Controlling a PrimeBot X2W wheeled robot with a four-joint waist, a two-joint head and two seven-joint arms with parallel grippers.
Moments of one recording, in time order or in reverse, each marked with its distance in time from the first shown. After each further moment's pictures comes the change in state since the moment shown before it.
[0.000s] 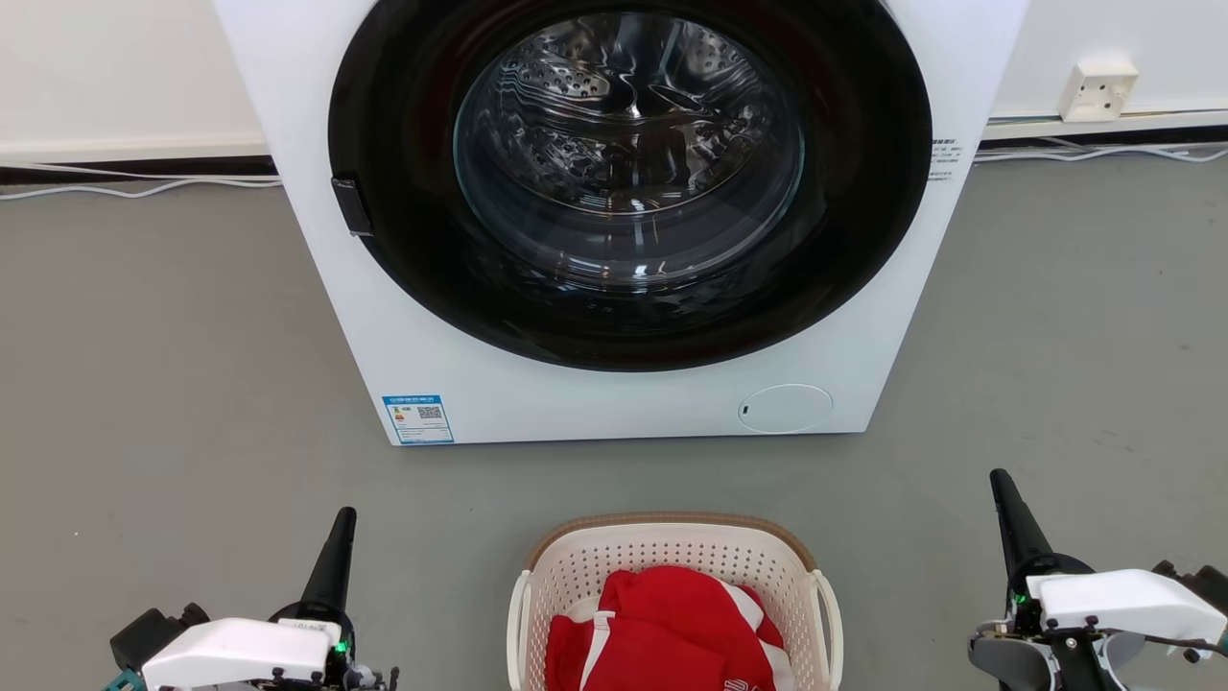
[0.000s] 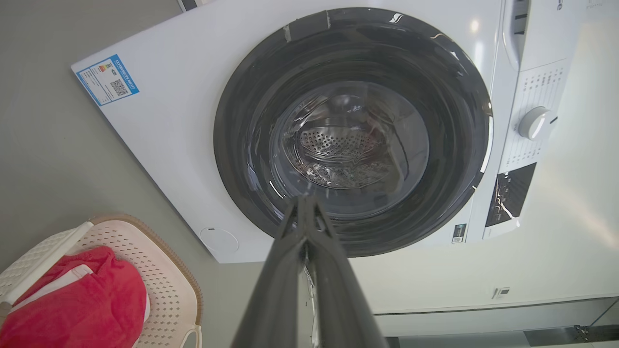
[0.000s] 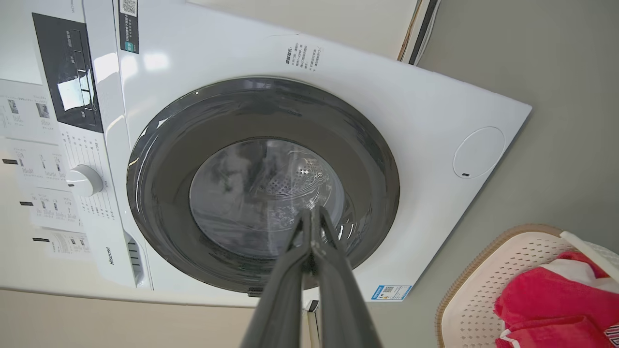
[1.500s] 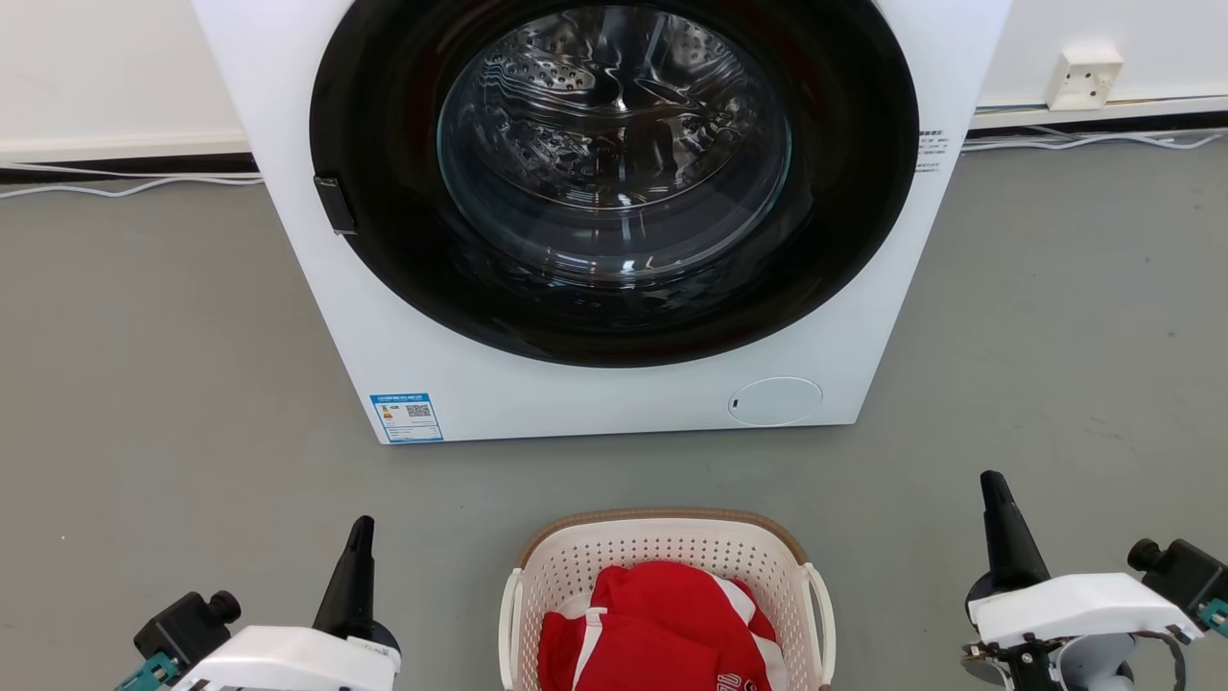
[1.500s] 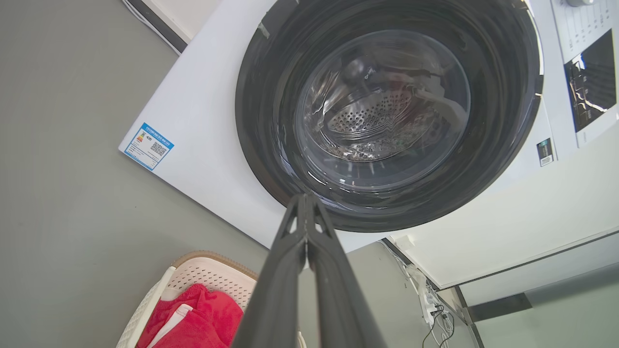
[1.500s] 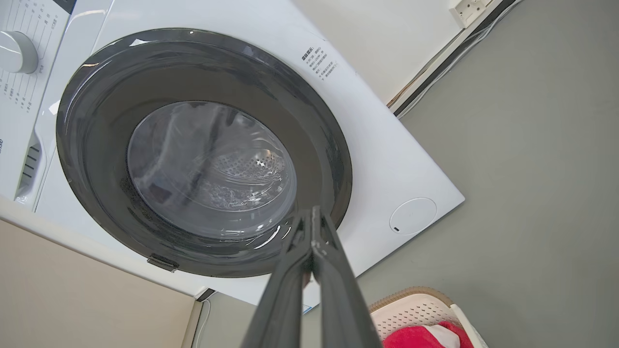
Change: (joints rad) left arm 0.026 -0.001 -0.062 -0.014 0.449 0.007 -0.132; right arm 0.000 -0.008 0.047 0.033 -0.501 0.000 -0.133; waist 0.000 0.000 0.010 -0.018
